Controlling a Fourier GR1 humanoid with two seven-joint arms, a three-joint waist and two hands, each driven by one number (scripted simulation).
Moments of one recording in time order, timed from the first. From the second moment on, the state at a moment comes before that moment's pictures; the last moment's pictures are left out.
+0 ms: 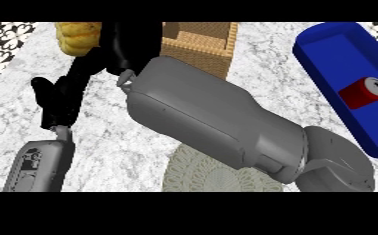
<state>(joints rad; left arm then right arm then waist) -0.29 0.19 0.07 -1.44 -0.04 0.07 0.17 -1.46 0.00 0.80 -0.88 0.26 -0.78 1.02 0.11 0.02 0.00</state>
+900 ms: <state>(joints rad) -0.27 0.20 0.09 -1.46 -0.02 0.05 0.18 -1.41 0.00 0.75 -0.61 -0.03 -0.80 0.67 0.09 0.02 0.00</state>
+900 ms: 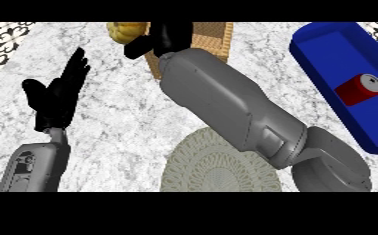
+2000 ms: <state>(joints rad) -0.28 0.19 0.09 -1.45 -0.03 0.06 0.17 -1.58 0.00 1.05 -0.30 0.25 -0.44 0.57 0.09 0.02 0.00</state>
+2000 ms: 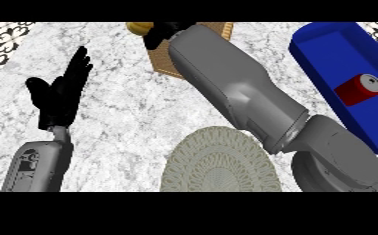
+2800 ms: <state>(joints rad) -0.29 0.19 0.08 -1.46 -0.04 0.06 0.18 -1.55 0.00 1.01 -0.22 0.24 -0.32 0.50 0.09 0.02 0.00</state>
